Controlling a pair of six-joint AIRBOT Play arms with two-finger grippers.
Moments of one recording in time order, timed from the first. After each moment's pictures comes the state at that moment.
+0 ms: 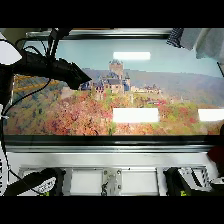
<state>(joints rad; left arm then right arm) -0.18 -1.28 1.60 0.89 -1.39 -0.92 -1.38 -0.96 1.60 -1.33 0.59 1.49</state>
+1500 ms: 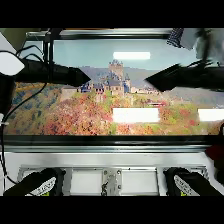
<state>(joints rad) -0.18 -1.17 1.41 0.89 -1.21 -1.28 0.07 -1.04 1.30 -0.75 1.19 1.02</state>
